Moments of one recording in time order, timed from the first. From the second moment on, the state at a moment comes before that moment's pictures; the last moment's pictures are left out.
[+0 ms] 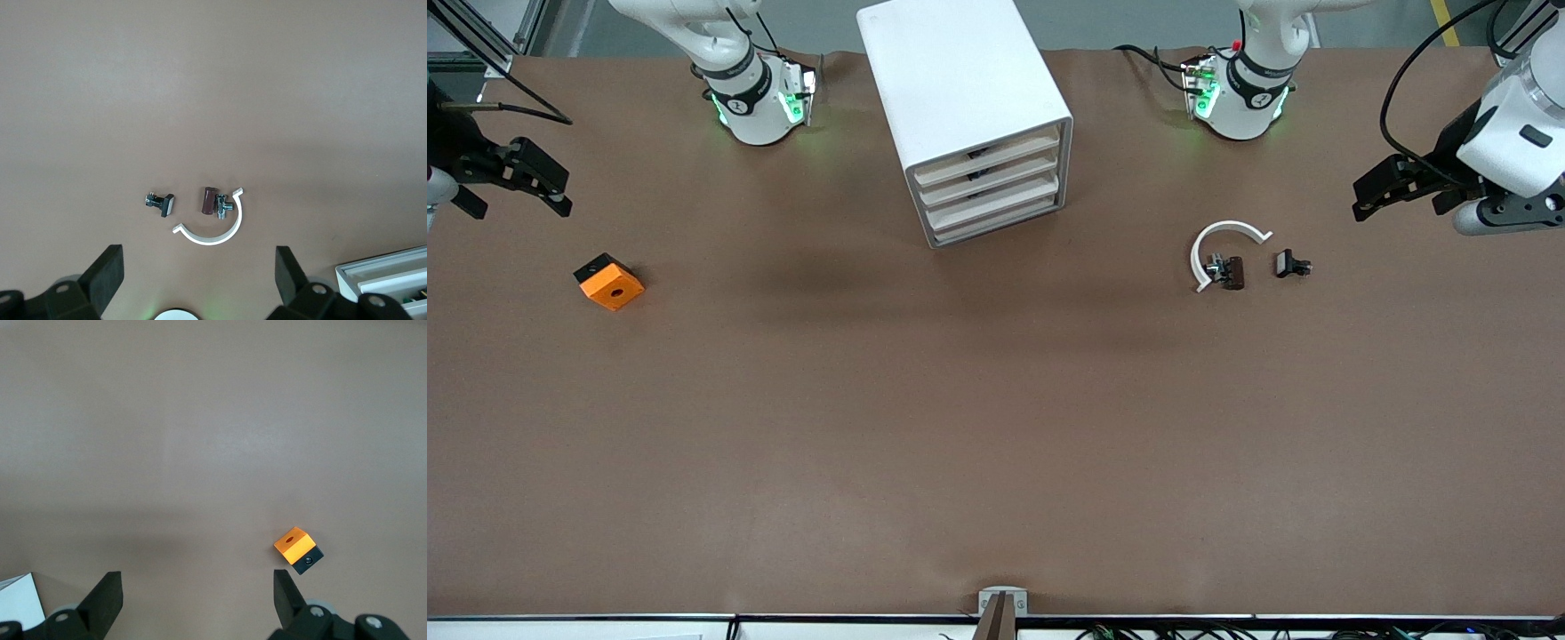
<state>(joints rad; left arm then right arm) 0.06 -0.03 -0.19 -1.57 -0.01 1.49 -0.21 -0.02 -0.18 0.02 -1.74 -0.04 1.65 -0.04</state>
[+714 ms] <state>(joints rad) 0.07 -0.03 -0.18 -1.54 -0.01 1.49 -0.21 -0.02 -0.18 0.02 -1.72 -0.04 1.62 -0.04</state>
